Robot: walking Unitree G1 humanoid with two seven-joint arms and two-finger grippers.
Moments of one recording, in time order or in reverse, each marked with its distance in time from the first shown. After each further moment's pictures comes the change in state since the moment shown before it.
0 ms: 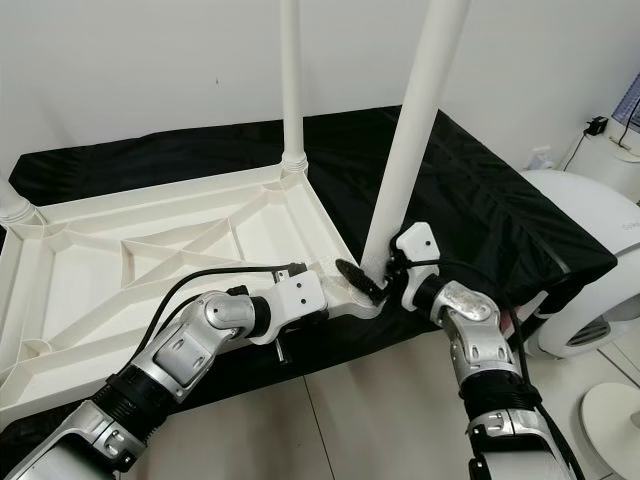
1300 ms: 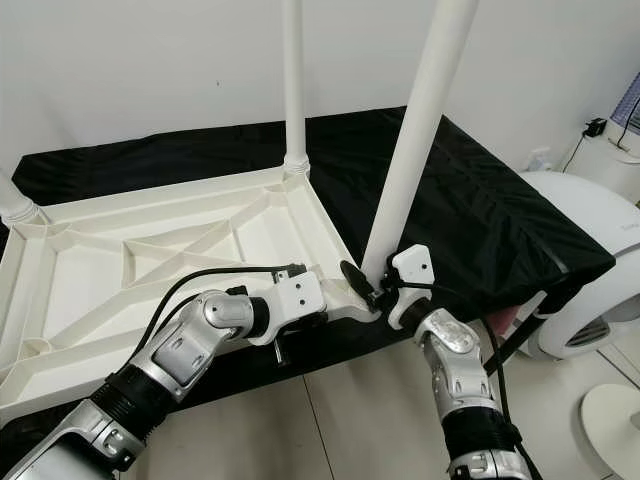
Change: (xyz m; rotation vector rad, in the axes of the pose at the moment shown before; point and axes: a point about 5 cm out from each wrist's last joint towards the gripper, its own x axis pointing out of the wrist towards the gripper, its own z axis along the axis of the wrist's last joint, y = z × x) left arm -0.001 0.001 -0.001 -0.003 0.003 -0.001; right arm -0.003 0.028 -0.009 0.098 -0.099 -0.321
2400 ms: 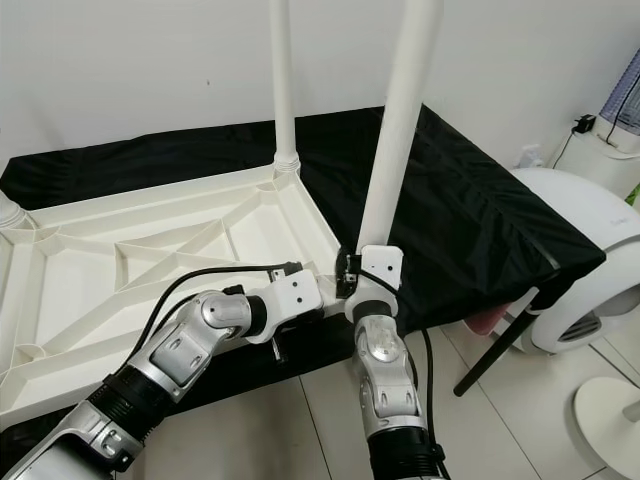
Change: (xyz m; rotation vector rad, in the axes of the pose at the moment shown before) left arm 0.000 -0.001 -0.001 0.001 0.004 0.001; right arm 0.023 0.047 0.003 0.114 0.028 -0.509
